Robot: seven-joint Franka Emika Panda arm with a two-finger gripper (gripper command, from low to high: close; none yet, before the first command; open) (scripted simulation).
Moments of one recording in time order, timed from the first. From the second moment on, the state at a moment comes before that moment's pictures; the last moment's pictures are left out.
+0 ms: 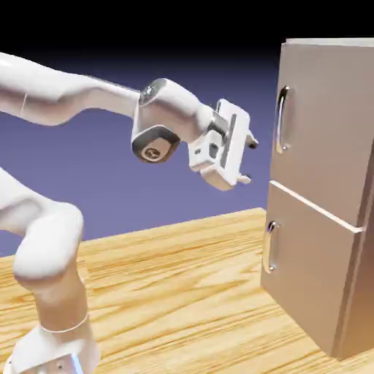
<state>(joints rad) -0.38 -0.78 0.32 -2.71 0.77 2.87 1.28</state>
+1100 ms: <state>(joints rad) -1.10 -1.19 0.92 -2.52 2.21 2.57 2.28</state>
